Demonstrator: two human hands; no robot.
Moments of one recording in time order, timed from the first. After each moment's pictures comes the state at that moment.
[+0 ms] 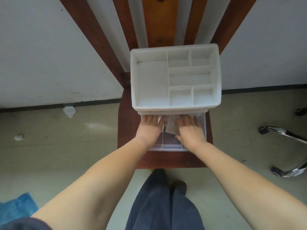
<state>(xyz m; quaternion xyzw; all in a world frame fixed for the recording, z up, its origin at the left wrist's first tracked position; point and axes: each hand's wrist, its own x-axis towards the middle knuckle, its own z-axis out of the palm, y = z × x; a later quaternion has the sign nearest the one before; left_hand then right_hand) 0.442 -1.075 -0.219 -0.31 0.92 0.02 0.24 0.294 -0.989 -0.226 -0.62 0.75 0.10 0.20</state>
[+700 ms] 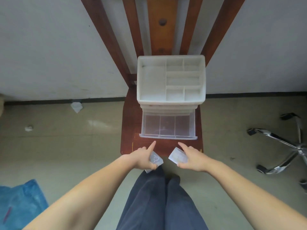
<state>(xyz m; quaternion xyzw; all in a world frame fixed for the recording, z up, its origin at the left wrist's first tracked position) 0.510 -0.990 -0.158 -0.36 0.73 0.44 0.38 0.298 -0.888 -0.143 -0.49 0.67 0.10 0.55</state>
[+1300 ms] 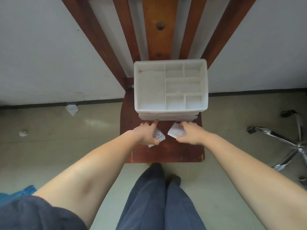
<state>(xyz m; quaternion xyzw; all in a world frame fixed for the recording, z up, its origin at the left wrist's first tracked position) 0.451 -1.089 -0.163 -0.37 0.79 0.34 0.35 0.259 -0.993 -0.161 -0.51 0.72 0.09 0.45</state>
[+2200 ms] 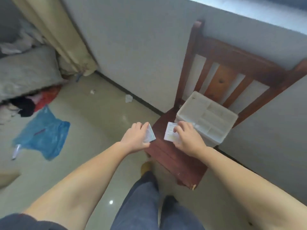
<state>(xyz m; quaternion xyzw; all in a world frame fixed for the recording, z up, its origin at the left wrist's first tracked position) 0.557 -0.933 -0.009 -0.68 0.70 0.20 0.03 0.323 -0.980 -0.012 -0.88 0.45 -0.02 0.16</state>
